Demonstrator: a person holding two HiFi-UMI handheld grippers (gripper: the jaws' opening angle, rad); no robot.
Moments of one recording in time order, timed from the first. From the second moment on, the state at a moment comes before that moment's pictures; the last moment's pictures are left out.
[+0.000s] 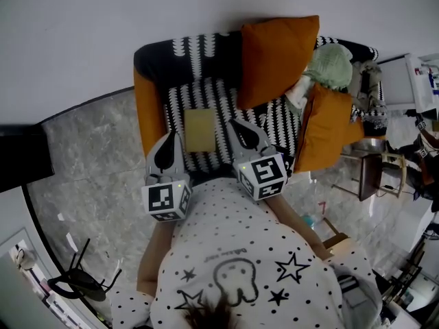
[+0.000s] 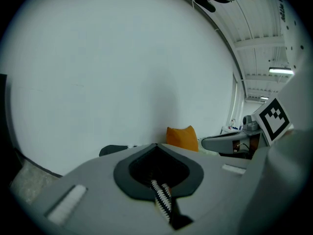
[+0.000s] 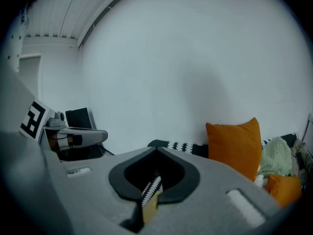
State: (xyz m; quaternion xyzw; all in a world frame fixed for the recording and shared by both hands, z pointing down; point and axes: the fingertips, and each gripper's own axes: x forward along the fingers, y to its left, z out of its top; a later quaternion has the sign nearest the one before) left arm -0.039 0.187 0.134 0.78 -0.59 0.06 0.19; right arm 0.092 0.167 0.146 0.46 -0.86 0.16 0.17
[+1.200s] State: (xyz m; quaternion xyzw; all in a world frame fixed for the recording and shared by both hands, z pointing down) left arm -0.037 0.187 0.131 0.78 -0.59 0.05 0.18; right arm 0.089 0.167 0.143 0.44 -0.87 0.15 0.17
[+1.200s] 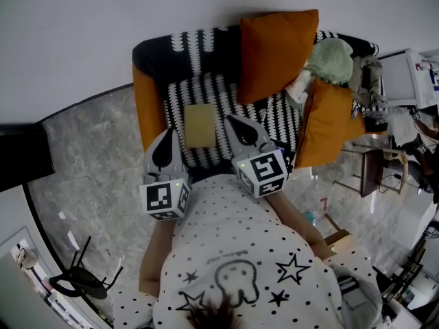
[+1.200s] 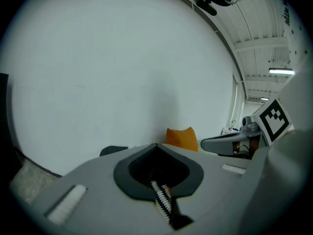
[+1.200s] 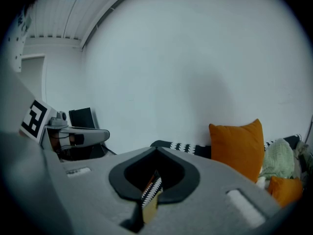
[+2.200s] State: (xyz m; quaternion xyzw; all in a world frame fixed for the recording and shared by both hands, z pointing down) left arm -0.041 0.189 0.128 0.78 -0.60 0.05 0.18; right arm 0.080 0.168 0.141 0.43 -0.88 0.14 0.17
